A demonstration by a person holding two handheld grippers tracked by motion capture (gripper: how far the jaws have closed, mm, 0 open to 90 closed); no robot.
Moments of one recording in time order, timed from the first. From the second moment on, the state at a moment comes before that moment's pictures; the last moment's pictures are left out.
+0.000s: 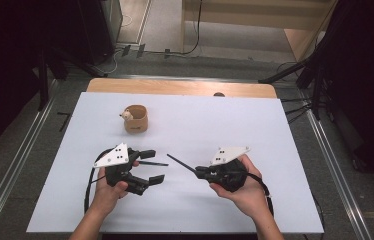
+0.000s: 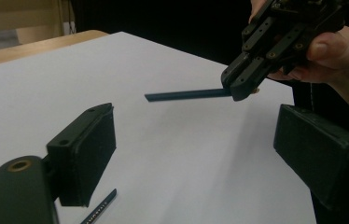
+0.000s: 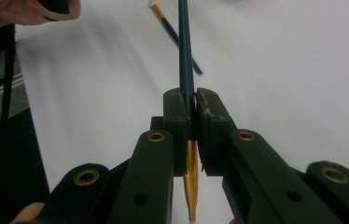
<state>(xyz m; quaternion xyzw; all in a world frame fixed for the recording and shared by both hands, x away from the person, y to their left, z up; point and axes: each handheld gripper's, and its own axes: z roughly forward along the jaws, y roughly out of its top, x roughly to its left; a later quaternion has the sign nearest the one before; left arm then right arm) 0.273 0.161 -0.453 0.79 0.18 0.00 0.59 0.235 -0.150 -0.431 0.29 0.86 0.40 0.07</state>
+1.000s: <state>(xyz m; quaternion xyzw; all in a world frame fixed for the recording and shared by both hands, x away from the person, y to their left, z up) 0.278 0.155 -0.458 0.80 0.15 -0.11 0.57 0.220 -0.131 -0.424 0.21 0.88 0.42 0.03</state>
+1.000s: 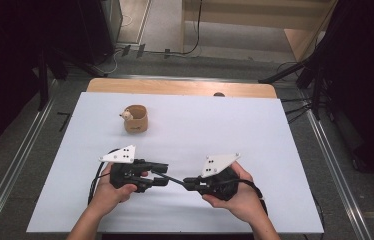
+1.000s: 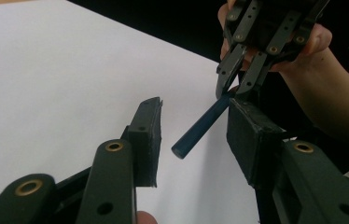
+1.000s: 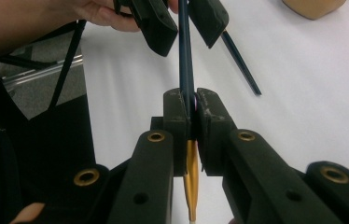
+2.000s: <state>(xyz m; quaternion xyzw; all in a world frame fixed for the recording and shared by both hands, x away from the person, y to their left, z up) 0.282 0.156 -0.459 0.80 0.11 -0.17 0.56 0.226 -0.136 -0.433 0.21 0.87 0.45 0.01</state>
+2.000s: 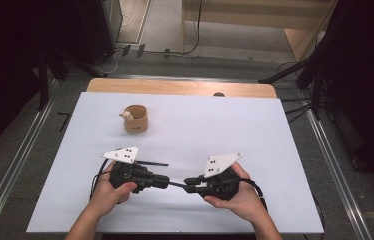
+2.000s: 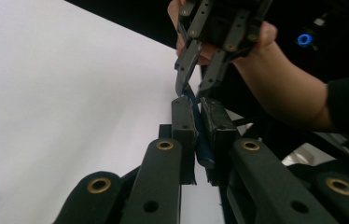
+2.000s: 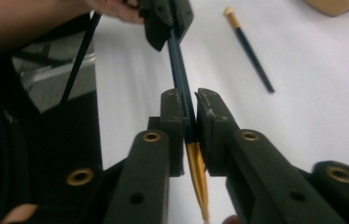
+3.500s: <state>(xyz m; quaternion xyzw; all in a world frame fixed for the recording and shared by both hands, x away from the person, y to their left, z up) 0.253 0.150 -0.448 0.75 0.21 0.07 0.62 0.213 -0.124 -0.466 0.55 0.57 0.61 -0.01</state>
